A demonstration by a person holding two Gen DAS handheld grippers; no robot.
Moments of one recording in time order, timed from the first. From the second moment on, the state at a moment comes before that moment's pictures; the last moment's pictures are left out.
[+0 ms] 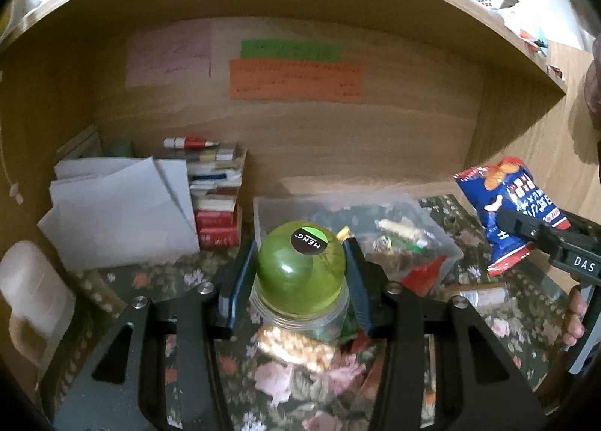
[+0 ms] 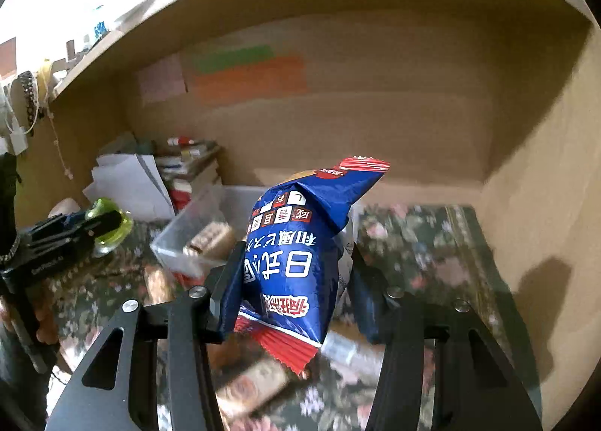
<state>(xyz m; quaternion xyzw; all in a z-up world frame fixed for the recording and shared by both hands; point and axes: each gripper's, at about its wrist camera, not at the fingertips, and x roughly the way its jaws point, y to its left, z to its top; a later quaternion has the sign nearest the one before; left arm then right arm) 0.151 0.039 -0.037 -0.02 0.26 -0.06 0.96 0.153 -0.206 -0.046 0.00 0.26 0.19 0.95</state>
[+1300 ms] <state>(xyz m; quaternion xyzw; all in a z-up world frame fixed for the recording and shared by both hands) 0.219 0.035 -0.061 -0.02 0.31 -0.05 0.95 0.243 -0.147 -0.078 -0.09 0.34 0.21 0.91</state>
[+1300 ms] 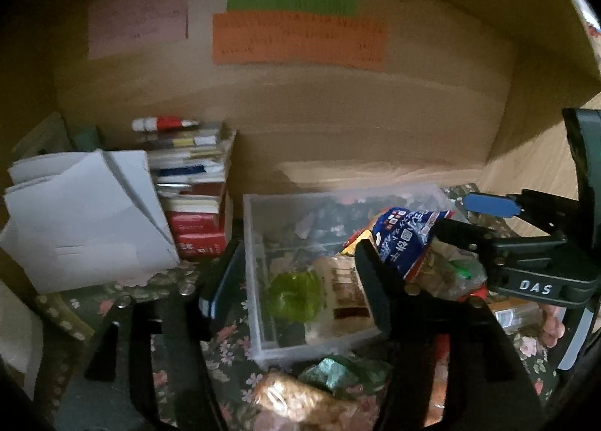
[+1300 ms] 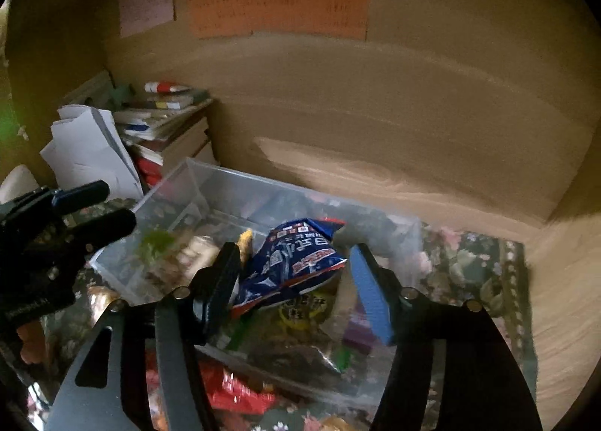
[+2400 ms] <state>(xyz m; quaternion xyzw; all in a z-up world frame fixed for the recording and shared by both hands) 0.149 0.095 -0.141 -0.03 0.40 0.04 0.92 0.192 -0.248 -0.145 -0.04 0.41 0.14 0.90</state>
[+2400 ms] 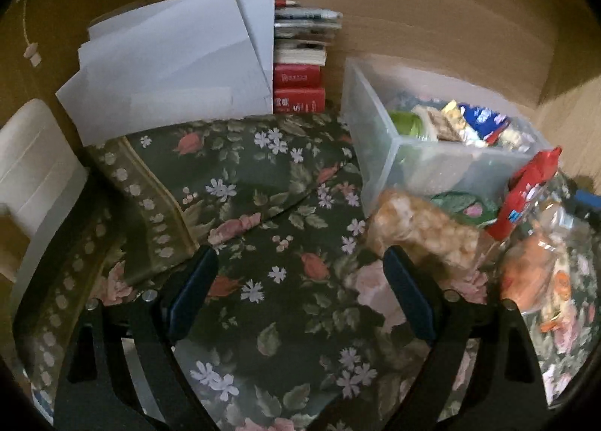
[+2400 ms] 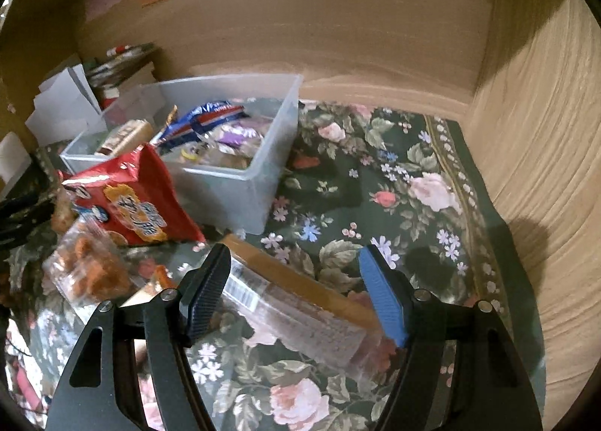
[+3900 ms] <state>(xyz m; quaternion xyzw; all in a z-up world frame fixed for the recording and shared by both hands) 0.146 0.033 -0.157 -0.03 0.44 -0.09 0.89 0.159 -0.269 -0.153 -0.01 0.42 0.17 0.89</state>
